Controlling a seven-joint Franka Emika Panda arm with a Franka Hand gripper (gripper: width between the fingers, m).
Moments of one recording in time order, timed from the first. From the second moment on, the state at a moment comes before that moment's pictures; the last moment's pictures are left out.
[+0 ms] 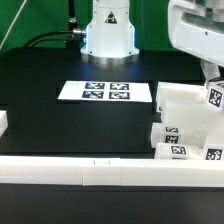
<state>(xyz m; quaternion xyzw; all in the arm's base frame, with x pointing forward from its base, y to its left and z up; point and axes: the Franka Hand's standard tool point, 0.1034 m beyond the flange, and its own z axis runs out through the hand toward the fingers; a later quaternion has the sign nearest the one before) 0.647 0.122 0.114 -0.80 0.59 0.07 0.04</state>
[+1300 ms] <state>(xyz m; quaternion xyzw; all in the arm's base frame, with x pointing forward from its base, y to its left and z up) 0.651 0.113 0.112 -0.75 0.65 0.08 0.06</state>
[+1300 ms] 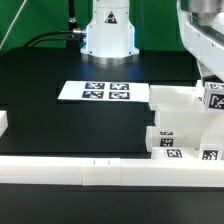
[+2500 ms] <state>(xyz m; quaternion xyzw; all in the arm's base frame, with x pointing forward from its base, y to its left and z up) 0.656 0.108 0.110 -0.97 0.23 0.04 0.07</state>
